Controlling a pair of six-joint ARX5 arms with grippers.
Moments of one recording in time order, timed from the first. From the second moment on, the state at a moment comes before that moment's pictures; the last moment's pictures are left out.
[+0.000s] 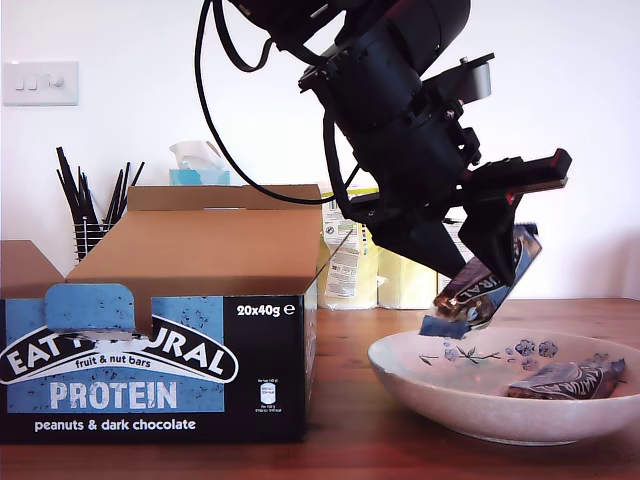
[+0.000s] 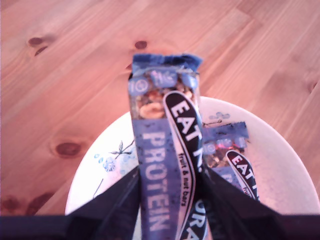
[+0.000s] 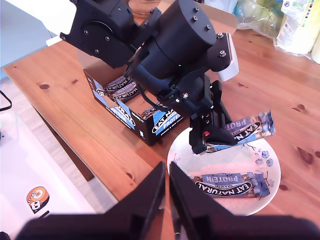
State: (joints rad) left arm -0.98 1.95 1.38 -0.20 -0.03 -0.13; right arm 0.57 0.39 0.94 -1.05 -0.20 -0.08
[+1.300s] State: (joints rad) left arm -0.86 1.78 1.55 -0.67 0.02 -0.10; right arm 0.57 0.39 0.94 -0.99 -0.17 -0.13
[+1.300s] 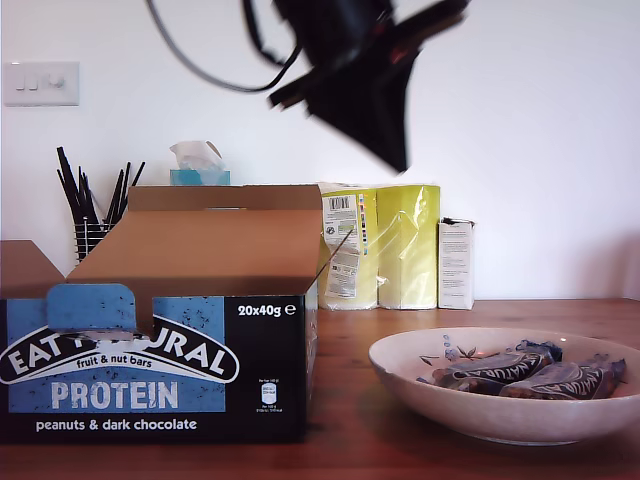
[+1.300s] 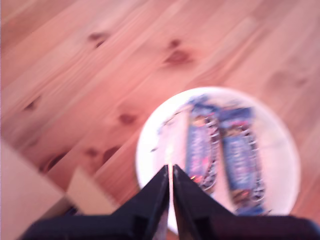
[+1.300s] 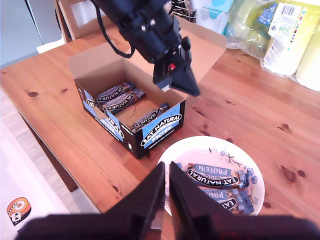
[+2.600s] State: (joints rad) left arm -0.60 1.69 1.07 -0.46 0.09 -0.44; right arm 0.57 0.48 0.94 -1.01 -0.22 -0.11
